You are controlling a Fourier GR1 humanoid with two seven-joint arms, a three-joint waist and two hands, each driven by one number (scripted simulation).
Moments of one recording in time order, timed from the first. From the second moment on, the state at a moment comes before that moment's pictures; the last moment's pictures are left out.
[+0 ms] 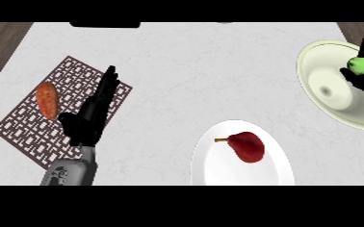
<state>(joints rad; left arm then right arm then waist) -0.14 0.08 -0.08 -1.51 -0.02 0.08 0.04 -0.55 -0.68 -0.18 -1.01 0.53 0.09 -0.33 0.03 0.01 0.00</state>
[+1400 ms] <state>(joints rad) -0.16 0.06 -0.08 -1.54 -0.04 0.09 0.09 -0.79 -0.84 -0.45 -0.37 0.23 0.51 -0.60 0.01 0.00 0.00</state>
